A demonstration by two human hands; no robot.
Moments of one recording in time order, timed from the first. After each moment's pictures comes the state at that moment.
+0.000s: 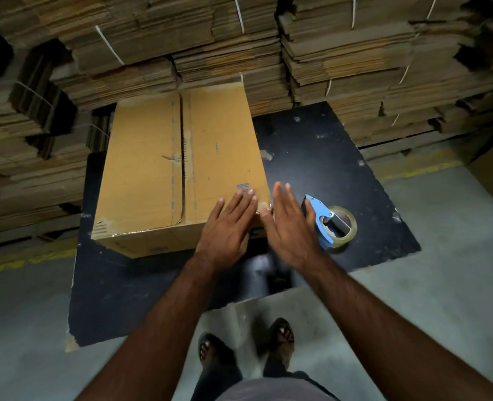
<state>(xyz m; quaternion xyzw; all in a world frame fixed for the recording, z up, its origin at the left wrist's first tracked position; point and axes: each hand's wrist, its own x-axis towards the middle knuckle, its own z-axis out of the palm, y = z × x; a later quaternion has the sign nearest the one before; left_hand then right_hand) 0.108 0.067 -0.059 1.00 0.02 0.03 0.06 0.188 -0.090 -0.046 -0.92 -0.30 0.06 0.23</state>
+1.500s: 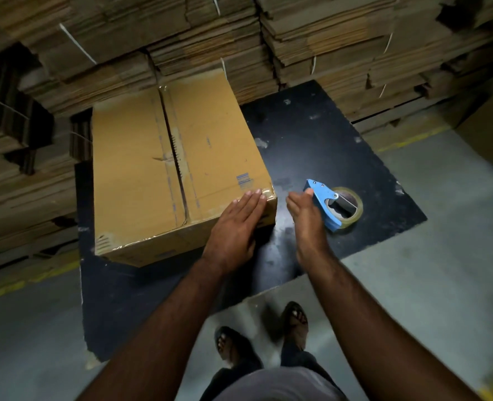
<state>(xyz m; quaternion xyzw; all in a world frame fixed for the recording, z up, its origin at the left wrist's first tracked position) 0.103 0.075 -0.050 0.99 -0.06 0.03 0.14 0.176 -0.063 -0.049 -0.68 0.18 0.19 0.68</state>
